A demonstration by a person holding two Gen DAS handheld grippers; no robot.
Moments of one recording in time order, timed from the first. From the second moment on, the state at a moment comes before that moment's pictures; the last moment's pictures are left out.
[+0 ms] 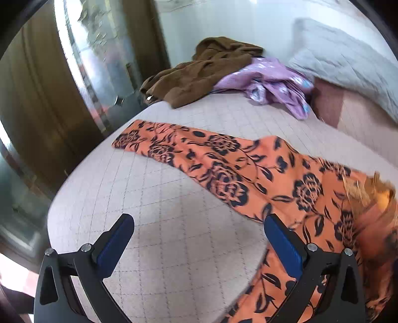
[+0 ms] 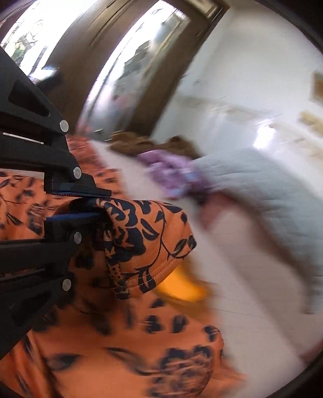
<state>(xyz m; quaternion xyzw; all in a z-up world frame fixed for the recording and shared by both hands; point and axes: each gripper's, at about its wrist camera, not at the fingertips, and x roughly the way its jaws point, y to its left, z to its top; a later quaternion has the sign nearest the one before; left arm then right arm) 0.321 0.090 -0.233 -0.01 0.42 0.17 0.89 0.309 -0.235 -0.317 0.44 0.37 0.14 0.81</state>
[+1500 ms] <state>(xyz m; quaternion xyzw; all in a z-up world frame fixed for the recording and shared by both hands) 0.328 0.048 -0.247 0.02 0.43 0.15 0.89 0.259 -0.325 -0.362 0.40 0.49 0.05 0.77</state>
